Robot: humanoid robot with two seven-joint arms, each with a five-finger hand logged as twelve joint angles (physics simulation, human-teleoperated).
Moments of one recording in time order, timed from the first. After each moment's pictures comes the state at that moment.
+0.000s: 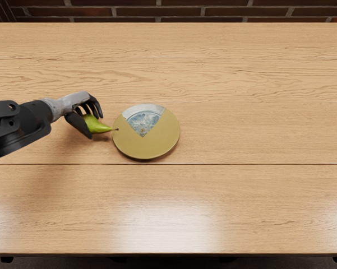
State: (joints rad) left arm -1.31 0.64 0.28 -1.33 0.71 0.20 0.20; right arm -0.03 0.00 0.00 0.22 -0.11 0.16 0.08
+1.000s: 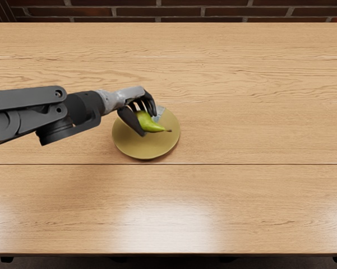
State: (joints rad) left arm -1.33 0.44 0.13 -1.32 0.70 0.10 0.25; right arm -0.03 0.00 0.00 0.22 -0.11 0.16 0.08
